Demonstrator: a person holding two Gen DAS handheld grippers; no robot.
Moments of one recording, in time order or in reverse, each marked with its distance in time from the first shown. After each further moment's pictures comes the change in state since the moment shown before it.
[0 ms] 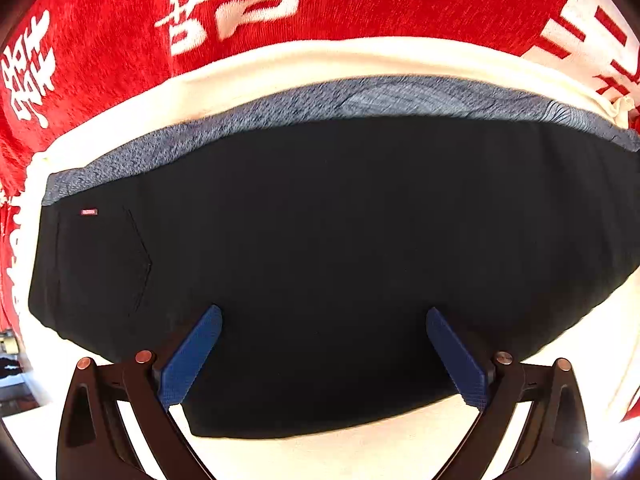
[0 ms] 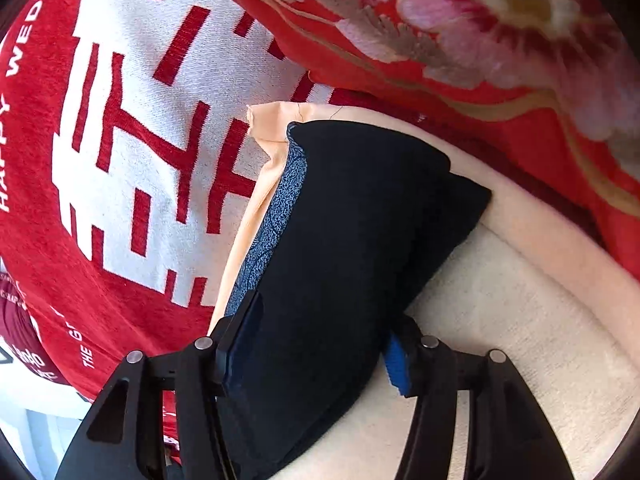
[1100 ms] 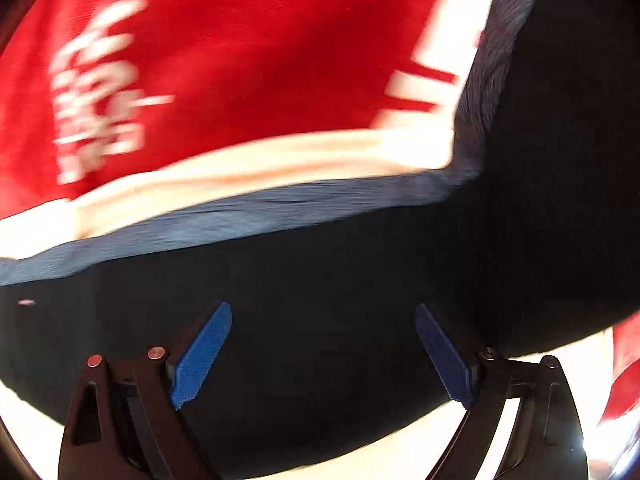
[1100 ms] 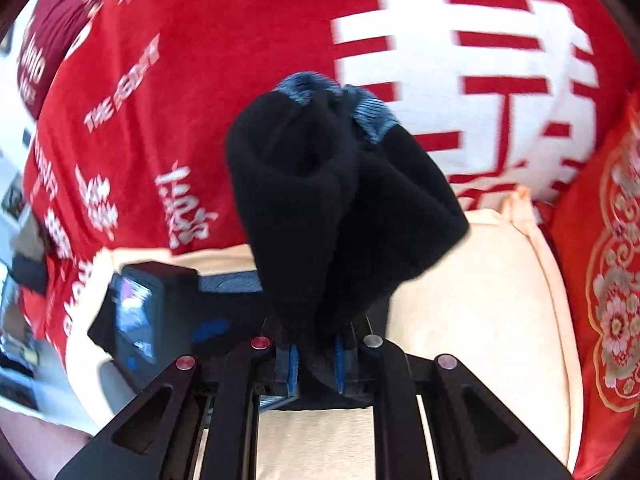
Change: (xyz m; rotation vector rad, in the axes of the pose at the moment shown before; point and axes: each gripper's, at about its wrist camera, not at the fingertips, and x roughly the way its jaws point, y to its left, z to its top) left arm -0.037 -0.059 0.009 0.093 -0.242 -0.176; right arm 0.011 0.247 -0.174 -1.000 0.110 -0.210
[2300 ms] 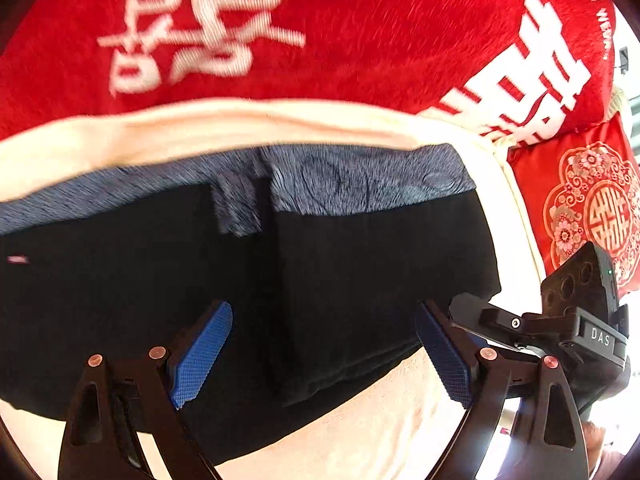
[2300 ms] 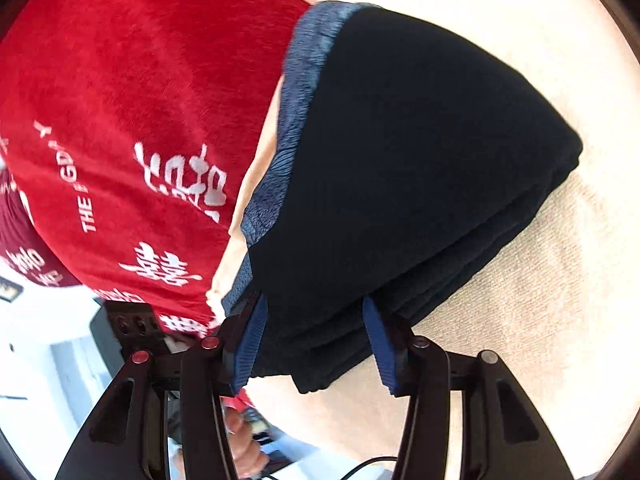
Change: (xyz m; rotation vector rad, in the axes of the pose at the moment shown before) left arm 0.002 0.113 -0.005 -0.087 0.189 -0.326; right arm 0.120 -0.017 -0.111 0.936 0.267 0.507
